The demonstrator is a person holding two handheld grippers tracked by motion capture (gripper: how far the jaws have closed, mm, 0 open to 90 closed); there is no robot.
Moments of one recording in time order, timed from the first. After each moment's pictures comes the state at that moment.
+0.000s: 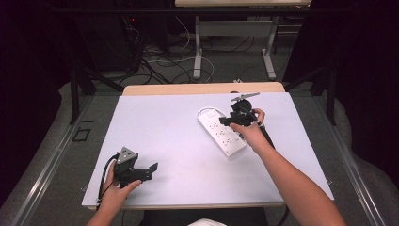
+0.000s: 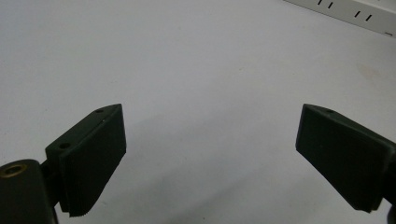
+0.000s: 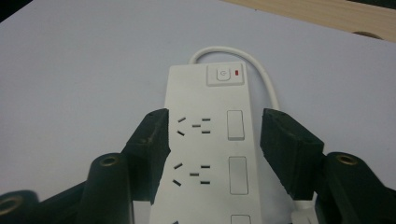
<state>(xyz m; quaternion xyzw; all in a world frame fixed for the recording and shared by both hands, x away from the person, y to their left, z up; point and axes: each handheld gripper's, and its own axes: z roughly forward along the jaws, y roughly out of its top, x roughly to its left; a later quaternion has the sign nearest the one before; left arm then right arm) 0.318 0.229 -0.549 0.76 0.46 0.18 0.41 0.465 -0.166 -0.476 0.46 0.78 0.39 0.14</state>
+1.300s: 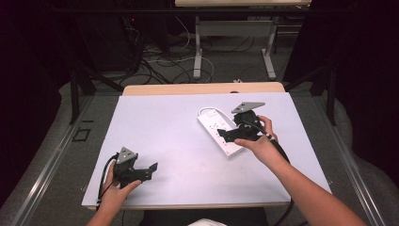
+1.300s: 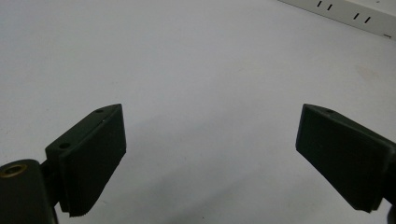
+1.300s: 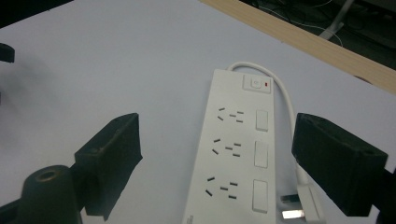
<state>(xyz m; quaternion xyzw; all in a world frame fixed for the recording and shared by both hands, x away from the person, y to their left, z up) 0.317 0.230 -0.548 0.77 0.46 0.18 0.41 0.394 -0.166 -0.440 0.36 0.81 0.41 0.19</state>
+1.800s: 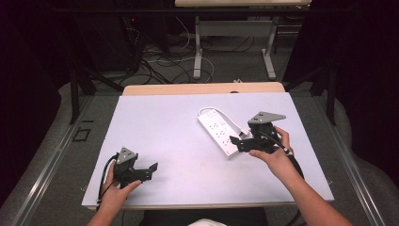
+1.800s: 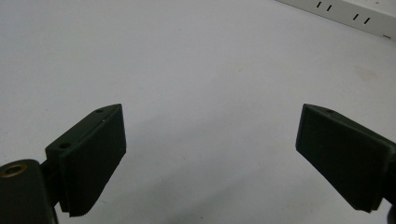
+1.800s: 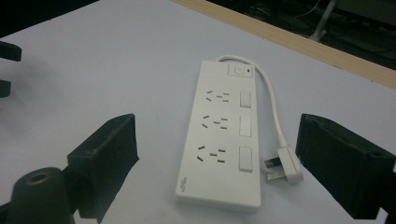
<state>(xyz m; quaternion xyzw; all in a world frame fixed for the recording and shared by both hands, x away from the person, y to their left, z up) 0.316 0.229 -0.548 0.76 0.46 0.18 0.41 0.357 -0.203 -0.445 0.38 0.79 0.43 0.21</state>
